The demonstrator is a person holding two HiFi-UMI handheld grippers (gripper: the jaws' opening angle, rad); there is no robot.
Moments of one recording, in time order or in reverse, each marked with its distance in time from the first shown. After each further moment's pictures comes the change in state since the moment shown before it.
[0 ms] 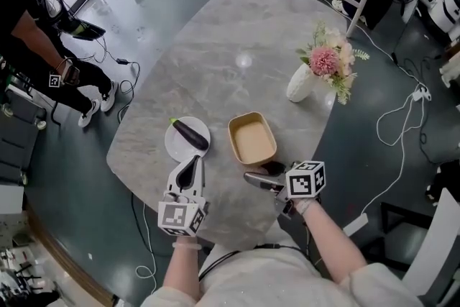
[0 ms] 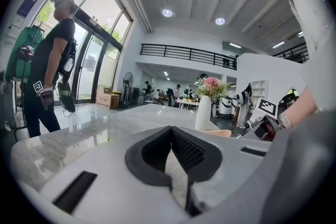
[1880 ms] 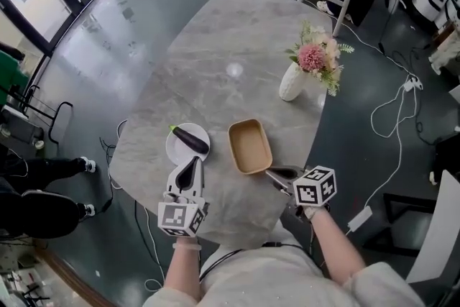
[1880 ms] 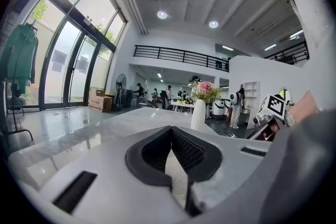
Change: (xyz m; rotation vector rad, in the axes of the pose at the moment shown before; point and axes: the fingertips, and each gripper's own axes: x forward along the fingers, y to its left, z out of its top) left arm -0.004 0.003 0.013 0.025 -0.022 -0.078; right arm -0.042 -0.002 -0.014 -0.161 -0.006 -0.242
